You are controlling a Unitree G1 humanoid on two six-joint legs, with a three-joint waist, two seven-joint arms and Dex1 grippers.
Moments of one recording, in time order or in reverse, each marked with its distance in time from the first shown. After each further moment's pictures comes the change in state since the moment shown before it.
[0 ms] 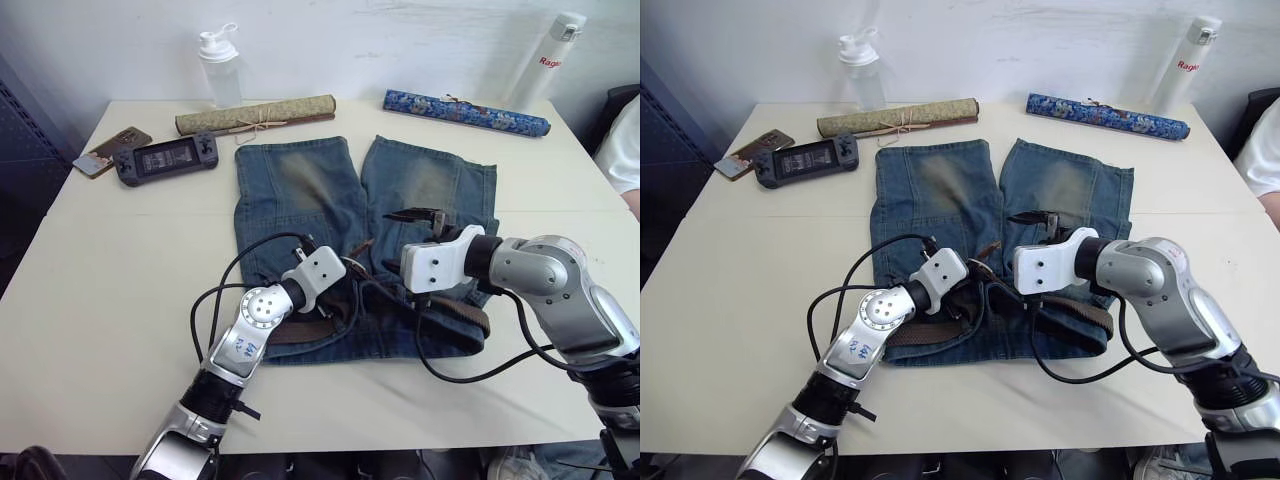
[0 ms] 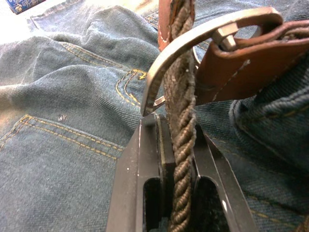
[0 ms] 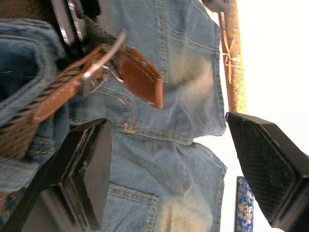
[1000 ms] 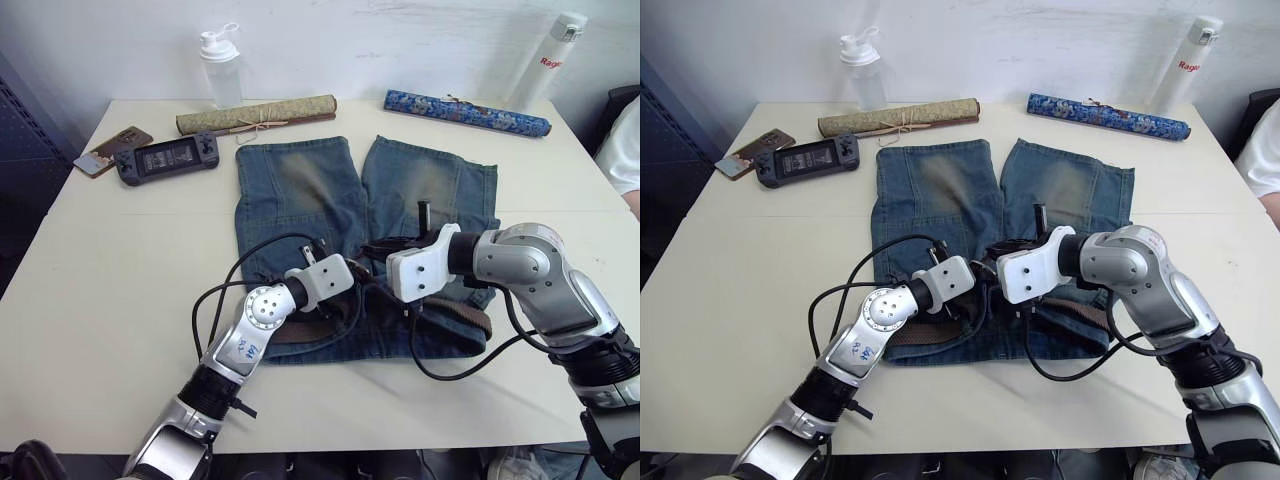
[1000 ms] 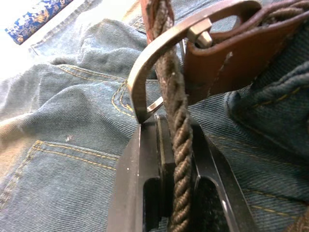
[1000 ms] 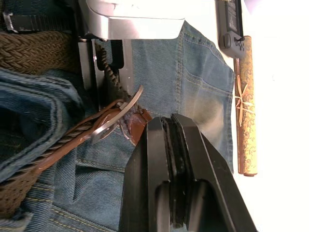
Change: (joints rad) left arm -0.025 0.045 -0.047 0.032 0.121 -0.117 0.010; right arm -0.096 0.069 0.057 0.101 0.004 -0.138 0.092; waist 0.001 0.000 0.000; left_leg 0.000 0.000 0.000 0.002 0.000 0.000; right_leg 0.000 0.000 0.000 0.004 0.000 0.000
